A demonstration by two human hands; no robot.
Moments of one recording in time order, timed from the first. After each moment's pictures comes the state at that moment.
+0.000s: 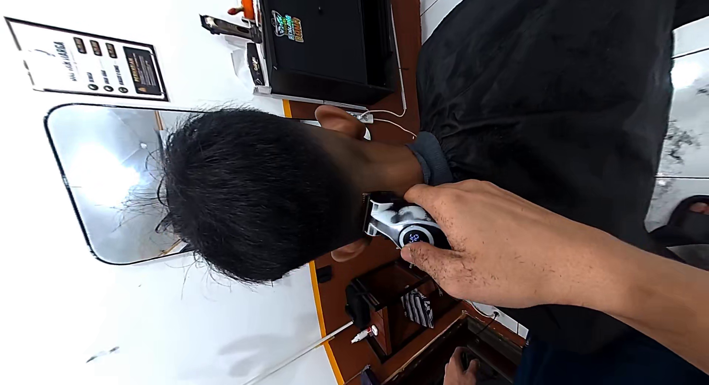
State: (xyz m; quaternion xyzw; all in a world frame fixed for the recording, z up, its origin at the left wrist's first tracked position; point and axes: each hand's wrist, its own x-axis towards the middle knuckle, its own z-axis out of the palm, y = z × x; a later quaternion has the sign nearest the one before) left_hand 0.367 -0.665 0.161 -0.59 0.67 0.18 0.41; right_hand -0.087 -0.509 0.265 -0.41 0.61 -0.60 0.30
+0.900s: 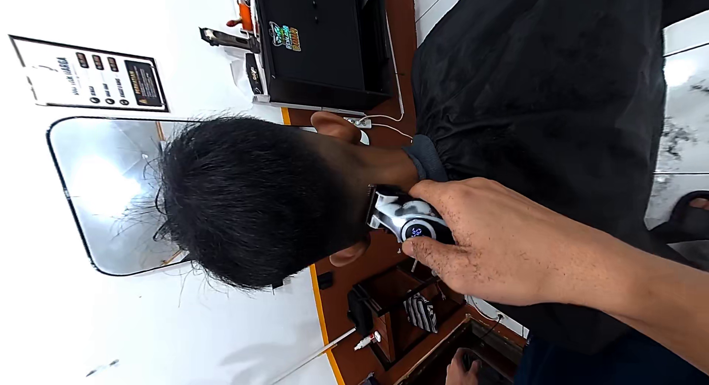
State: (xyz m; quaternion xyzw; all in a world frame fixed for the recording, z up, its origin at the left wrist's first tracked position) left_hand 0.365 -0.673 0.159 -0.58 0.68 0.18 0.41; right_hand -0.083 -0.508 0.259 -0.38 0.61 -0.63 0.29
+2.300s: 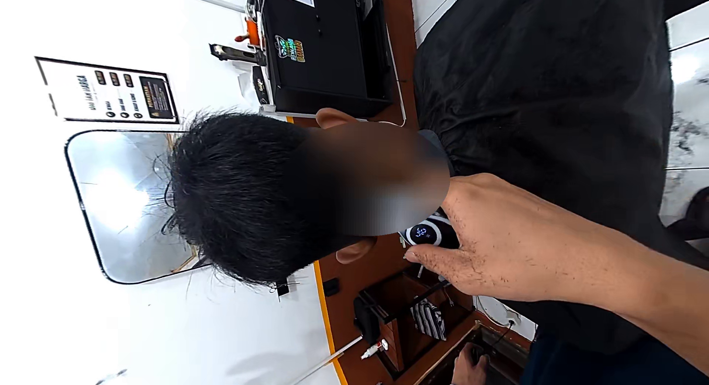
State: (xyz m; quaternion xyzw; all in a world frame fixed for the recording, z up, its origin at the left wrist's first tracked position) left_hand 0.357 -0.695 0.150 -0.55 0.70 0.18 0.43; right_hand -0.070 -0.512 0.261 -0.37 0.65 -0.61 0.27
